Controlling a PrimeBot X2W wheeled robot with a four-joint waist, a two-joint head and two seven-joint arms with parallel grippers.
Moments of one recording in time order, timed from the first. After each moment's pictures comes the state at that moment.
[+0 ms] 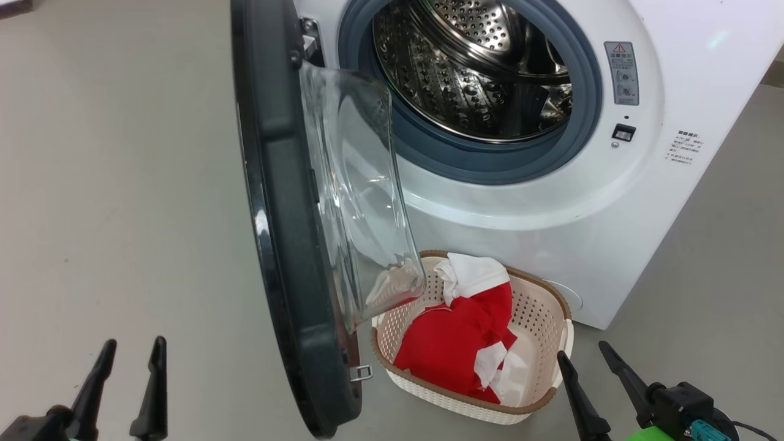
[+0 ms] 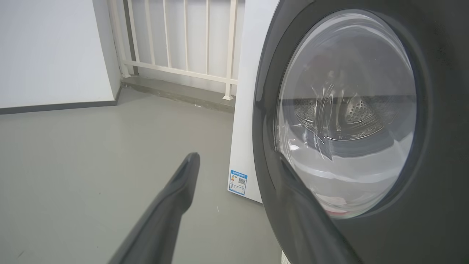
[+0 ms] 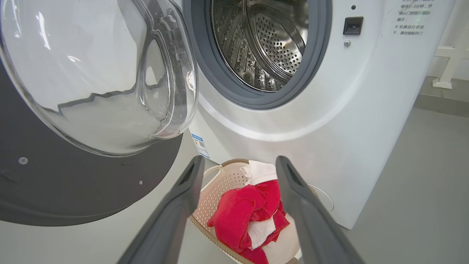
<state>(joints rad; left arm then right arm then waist) 0.01 0.22 0.06 0.19 -0.42 -0.13 -0.25 0.06 -0.07 0.10 0.28 0.29 0.13 -0.26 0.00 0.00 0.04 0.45</state>
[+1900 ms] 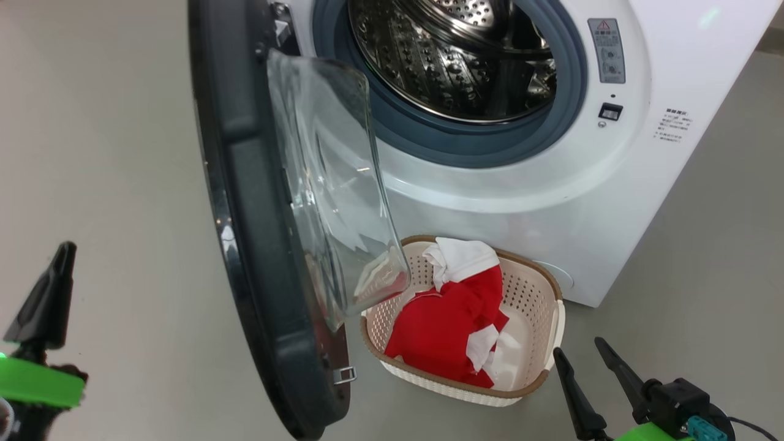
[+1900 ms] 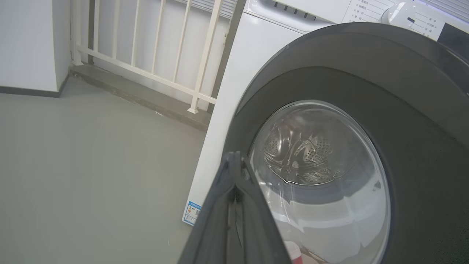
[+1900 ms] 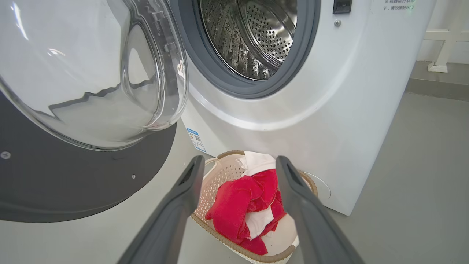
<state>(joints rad) -0.24 0.60 -0.17 0.20 -1.06 -0.13 -0.25 0.06 -0.07 0.11 0.28 0.29 0.13 -0.26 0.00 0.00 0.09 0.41</state>
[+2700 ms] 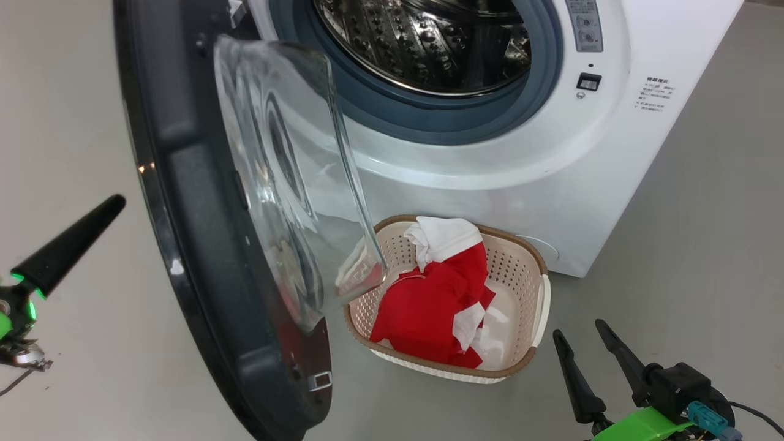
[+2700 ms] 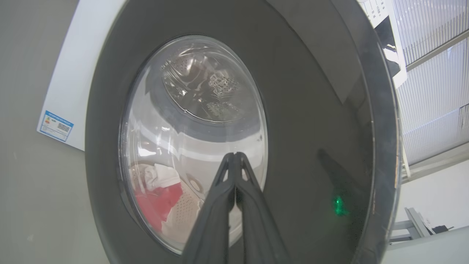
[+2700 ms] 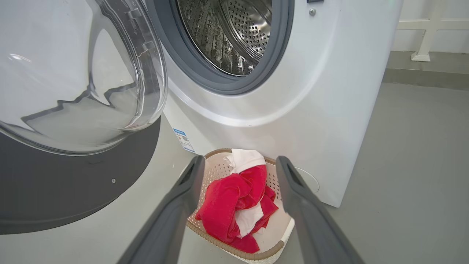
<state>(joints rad) -0.42 0.75 -0.17 0.06 -1.76 -0.12 0.38 0.01 -0.06 0.10 0.28 0.28 0.13 -0.26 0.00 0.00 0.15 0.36</state>
